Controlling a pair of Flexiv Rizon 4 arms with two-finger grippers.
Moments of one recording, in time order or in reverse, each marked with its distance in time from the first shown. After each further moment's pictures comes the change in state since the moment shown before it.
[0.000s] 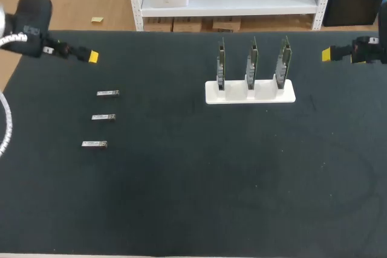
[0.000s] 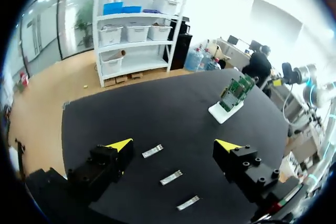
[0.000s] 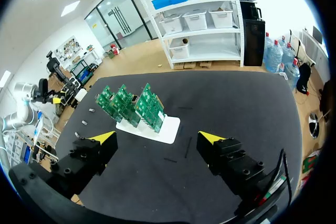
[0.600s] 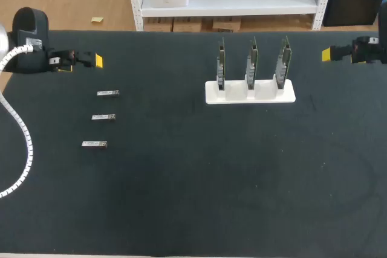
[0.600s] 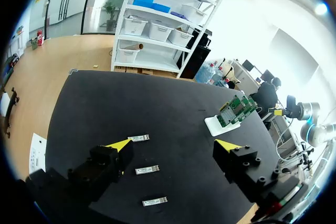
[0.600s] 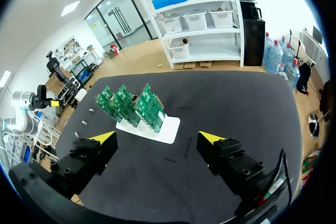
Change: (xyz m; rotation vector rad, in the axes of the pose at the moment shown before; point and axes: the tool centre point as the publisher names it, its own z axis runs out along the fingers) left arm 0.019 -0.031 -0.004 -0.028 -0.096 -0.341; right arm 0.000 0.000 0.000 0.000 0.000 0.000
